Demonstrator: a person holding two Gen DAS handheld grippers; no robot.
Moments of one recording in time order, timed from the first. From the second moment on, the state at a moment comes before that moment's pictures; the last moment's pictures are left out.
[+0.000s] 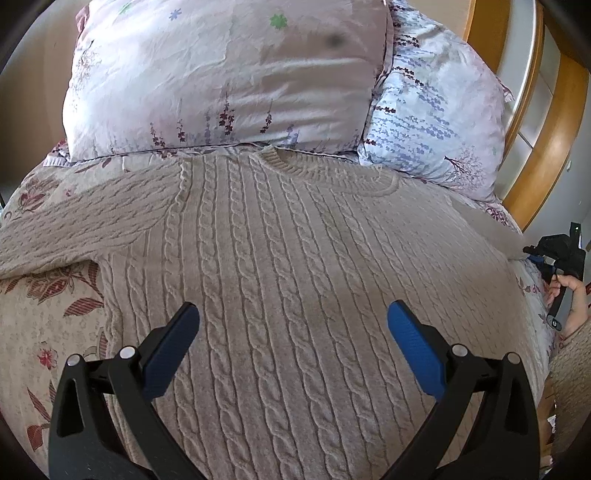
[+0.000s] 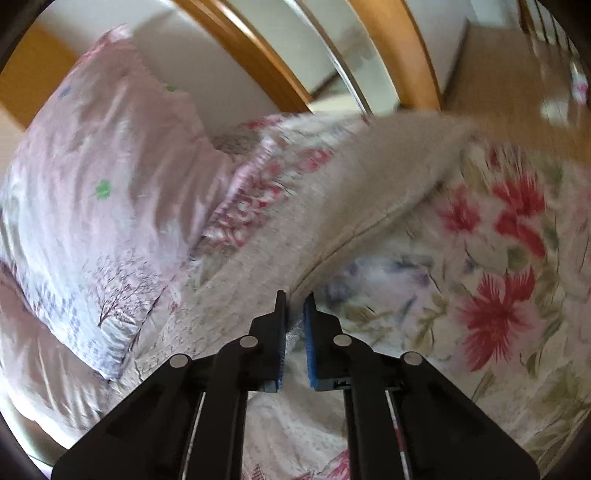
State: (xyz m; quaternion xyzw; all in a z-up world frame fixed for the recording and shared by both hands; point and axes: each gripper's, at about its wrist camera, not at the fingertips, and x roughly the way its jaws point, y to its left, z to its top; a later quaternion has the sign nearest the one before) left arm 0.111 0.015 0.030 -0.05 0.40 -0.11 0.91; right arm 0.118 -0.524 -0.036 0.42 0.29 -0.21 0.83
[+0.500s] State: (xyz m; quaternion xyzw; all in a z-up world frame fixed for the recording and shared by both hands) left arm 0.109 0.020 0.032 -0.05 0.39 -0.10 0.92; right arm 0.142 -0.425 0.043 0.26 0.22 -0.07 0.94
